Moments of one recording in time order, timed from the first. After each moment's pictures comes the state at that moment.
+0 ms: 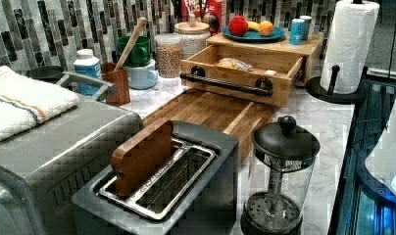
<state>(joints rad) -0.04 0.05 -0.01 -1.87 0.02 0.27 -0.07</state>
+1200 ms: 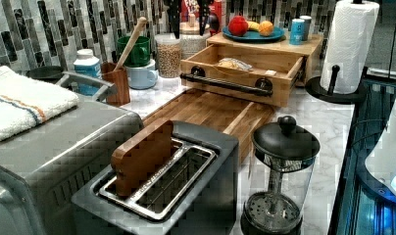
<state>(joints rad) -0.05 0.03 0.00 -2.03 0.03 0.46 -0.31</state>
